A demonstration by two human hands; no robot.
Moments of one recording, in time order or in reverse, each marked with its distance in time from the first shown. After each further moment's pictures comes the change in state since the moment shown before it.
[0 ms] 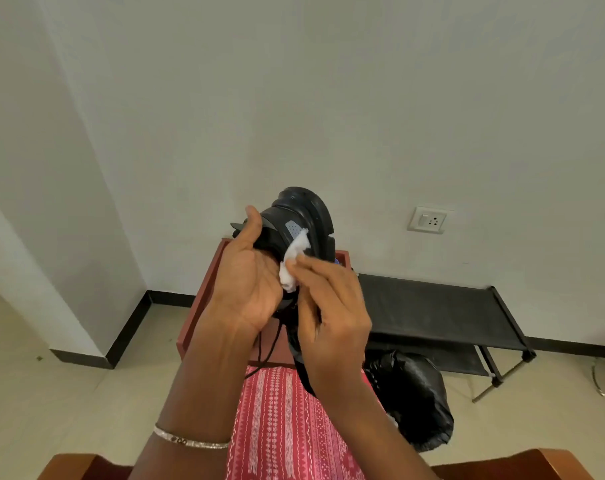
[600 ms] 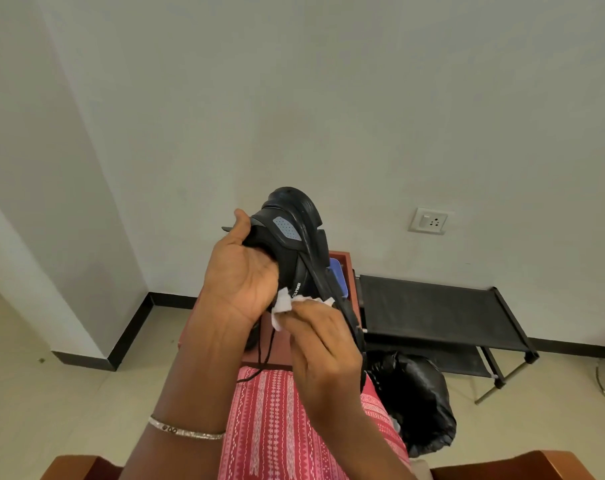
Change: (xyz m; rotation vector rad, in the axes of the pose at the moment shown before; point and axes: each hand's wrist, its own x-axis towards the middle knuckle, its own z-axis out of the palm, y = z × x) left_hand 0.008 0.008 0.000 -0.187 0.059 0.074; right_hand -0.040 0.011 -0.002 -0.121 -0.081 -0.153
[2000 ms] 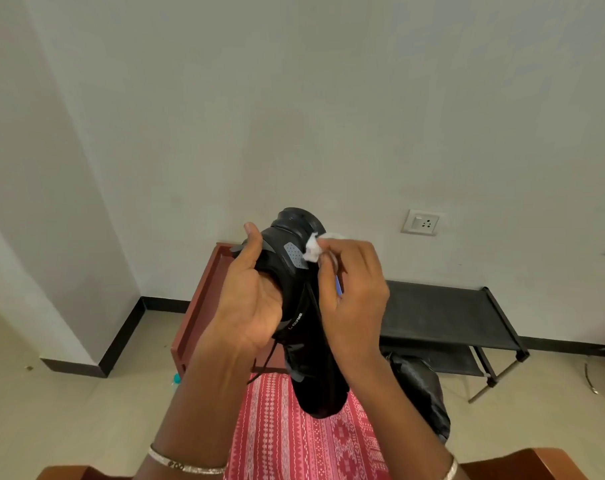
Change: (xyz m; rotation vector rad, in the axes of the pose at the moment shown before) left_hand -0.020 -0.022 0.000 0.216 -0.015 -0.043; right_hand 0.071 0.026 -0.011 0.057 0.056 0.269
